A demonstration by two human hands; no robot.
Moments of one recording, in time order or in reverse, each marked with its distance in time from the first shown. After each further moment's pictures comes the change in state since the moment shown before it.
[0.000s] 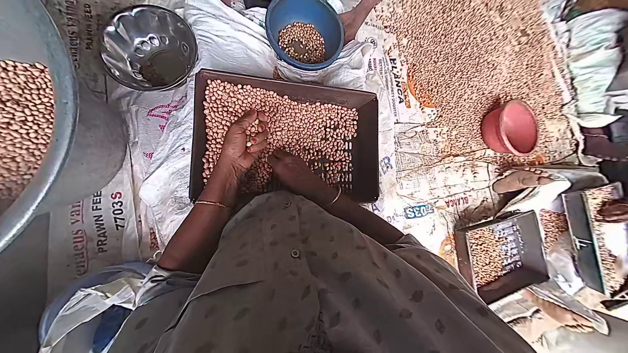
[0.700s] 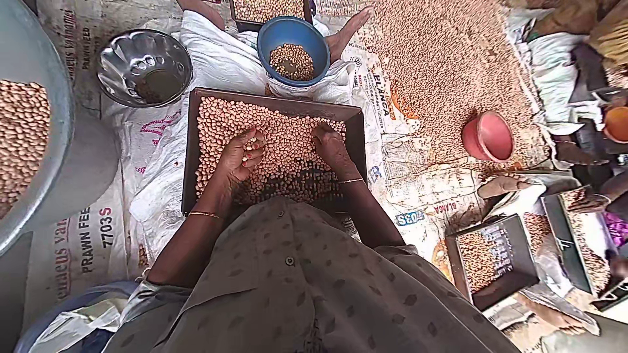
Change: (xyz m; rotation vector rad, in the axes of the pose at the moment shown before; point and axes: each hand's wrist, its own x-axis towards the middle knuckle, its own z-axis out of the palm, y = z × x) left_hand -0.003 -0.013 -0.008 0.053 -0.047 -0.095; right_hand -0.006 0.131 -0.041 -0.001 0.293 0.373
